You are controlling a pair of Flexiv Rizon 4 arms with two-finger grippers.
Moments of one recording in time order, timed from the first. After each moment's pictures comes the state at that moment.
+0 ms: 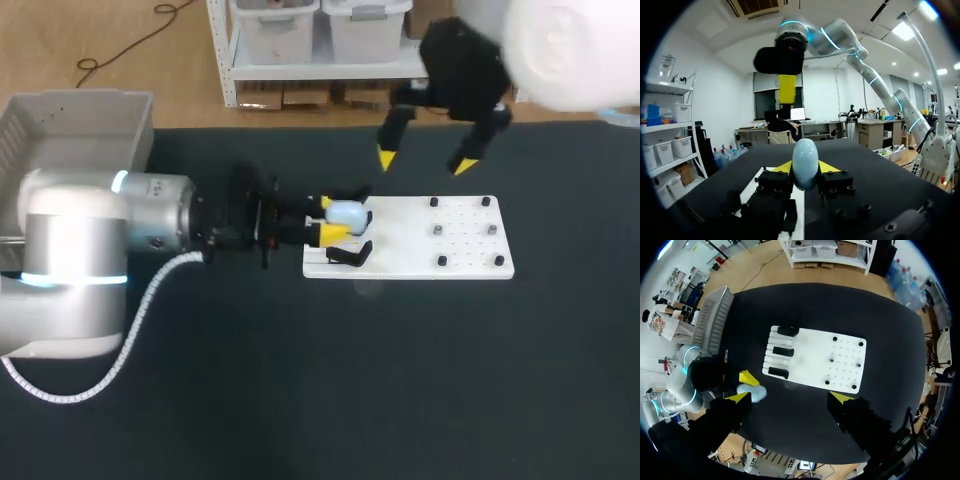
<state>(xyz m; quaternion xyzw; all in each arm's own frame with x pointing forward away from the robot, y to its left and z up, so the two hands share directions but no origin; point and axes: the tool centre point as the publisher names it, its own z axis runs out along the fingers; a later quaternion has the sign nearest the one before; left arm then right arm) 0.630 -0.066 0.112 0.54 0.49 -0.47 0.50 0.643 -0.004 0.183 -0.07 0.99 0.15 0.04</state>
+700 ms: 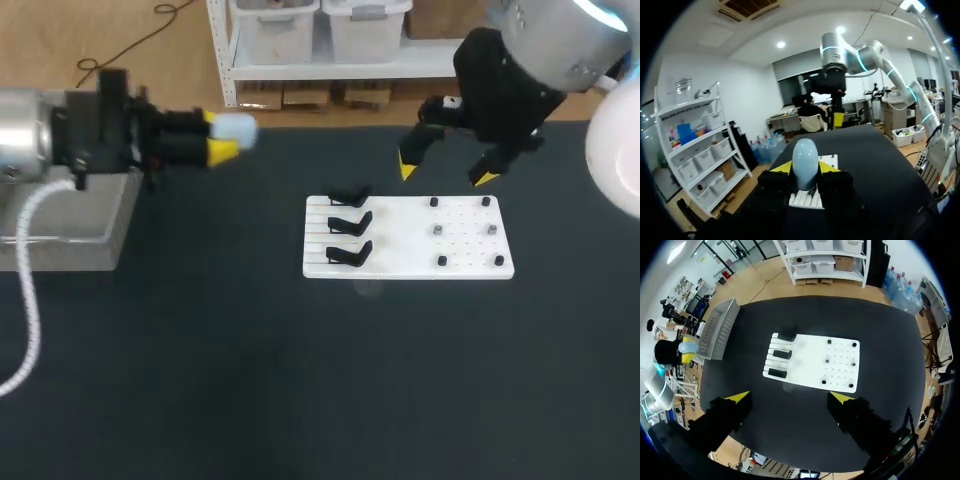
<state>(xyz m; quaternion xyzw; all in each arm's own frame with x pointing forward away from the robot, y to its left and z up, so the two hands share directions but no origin) 0.671 0.074 0.218 0.53 0.58 -0.31 0.53 0.621 -0.017 0.187 -0.06 0.98 0.16 0.12</state>
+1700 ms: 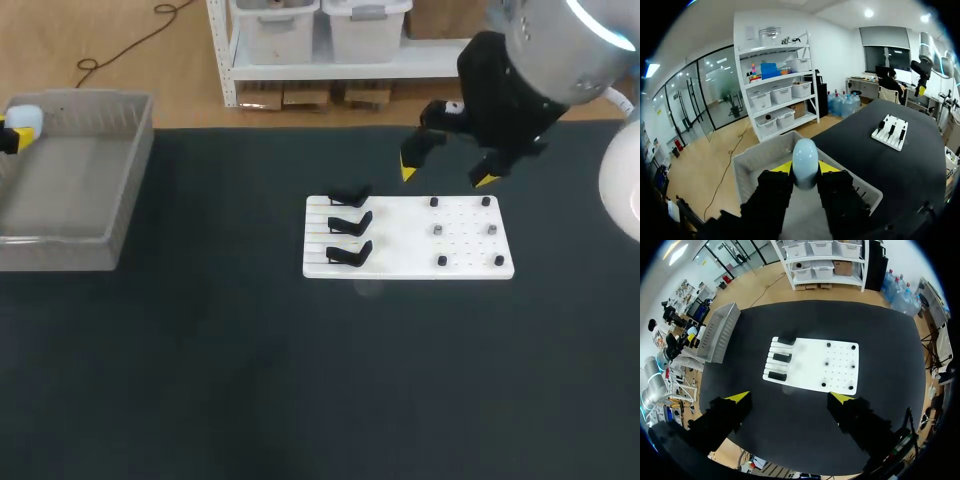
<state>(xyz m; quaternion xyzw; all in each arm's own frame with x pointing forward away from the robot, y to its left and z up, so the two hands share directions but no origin) 0.754 0.351 0.156 0.29 0.81 -0.11 0.49 0.619 -0.017 0.187 -0.05 0.97 0.17 0.14</state>
